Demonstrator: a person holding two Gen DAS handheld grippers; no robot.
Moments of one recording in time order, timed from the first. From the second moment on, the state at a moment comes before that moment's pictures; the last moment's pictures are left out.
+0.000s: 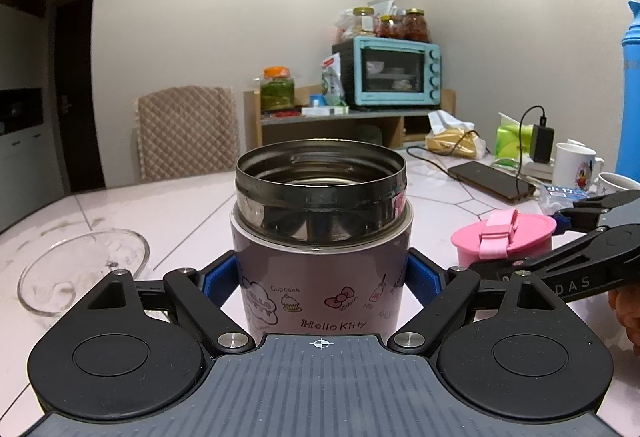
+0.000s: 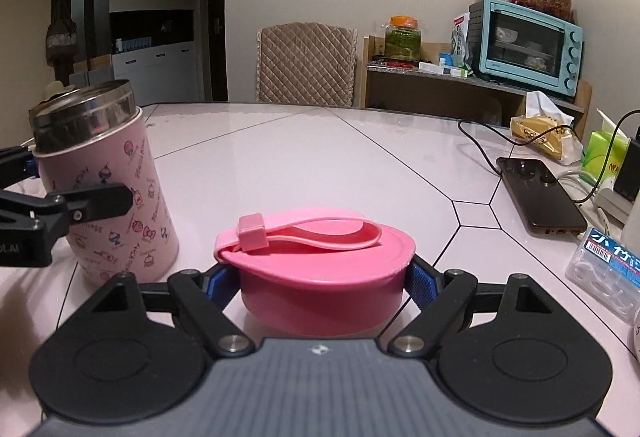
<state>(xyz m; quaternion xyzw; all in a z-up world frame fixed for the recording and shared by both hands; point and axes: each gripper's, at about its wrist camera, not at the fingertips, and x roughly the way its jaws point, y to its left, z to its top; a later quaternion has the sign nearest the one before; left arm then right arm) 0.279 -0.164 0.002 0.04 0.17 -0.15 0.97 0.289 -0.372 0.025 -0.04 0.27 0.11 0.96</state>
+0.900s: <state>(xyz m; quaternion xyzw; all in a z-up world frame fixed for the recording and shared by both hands) 0.271 -0.165 0.005 0.05 0.17 -0.14 0.97 0.300 -0.377 0.014 -0.06 0.29 0.11 0.95</state>
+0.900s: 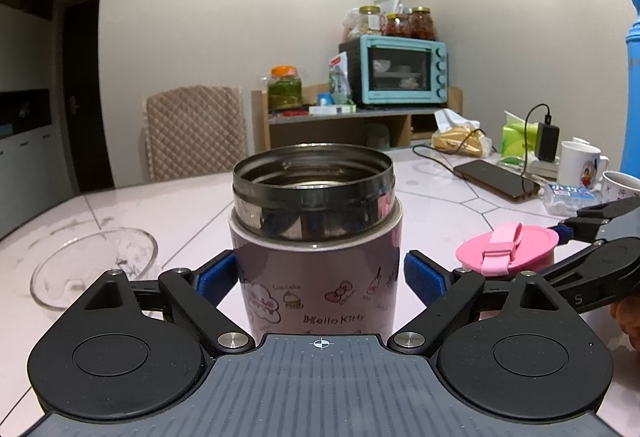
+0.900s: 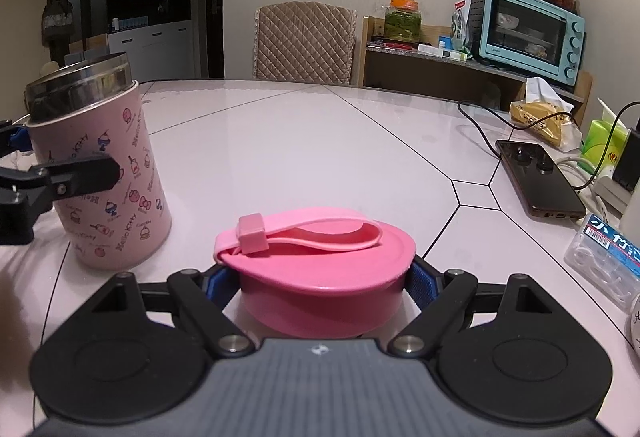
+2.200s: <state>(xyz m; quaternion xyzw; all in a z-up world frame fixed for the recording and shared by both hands) 0.259 -0.164 0.000 0.05 0.19 -0.13 0.97 0.295 -0.375 0.006 -0.08 0.31 0.10 0.94</state>
